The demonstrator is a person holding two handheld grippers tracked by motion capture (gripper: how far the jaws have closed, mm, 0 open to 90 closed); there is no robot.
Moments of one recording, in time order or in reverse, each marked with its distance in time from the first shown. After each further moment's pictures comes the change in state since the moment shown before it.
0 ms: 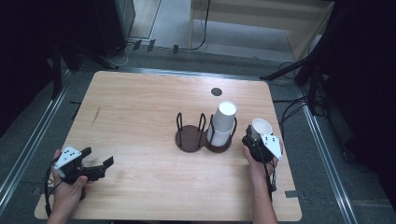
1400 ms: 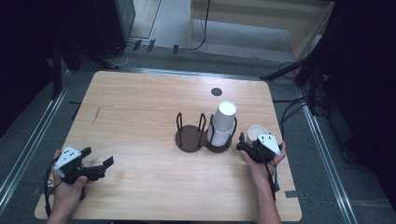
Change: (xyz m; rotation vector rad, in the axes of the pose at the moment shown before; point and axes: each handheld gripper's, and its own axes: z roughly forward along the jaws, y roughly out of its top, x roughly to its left) left arm 0.000 0.000 0.000 -0.002 0.001 -0.001; right arm -0.002 -0.003 -0.001 0.169 0.083 -0.087
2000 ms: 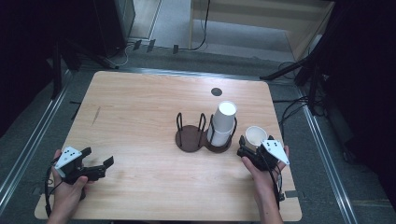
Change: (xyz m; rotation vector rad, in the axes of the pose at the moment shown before) left arm -0.001 0.000 0.000 0.004 0.009 0.002; right arm 0.005 0.019 -0.047 -0.065 0.085 0.047
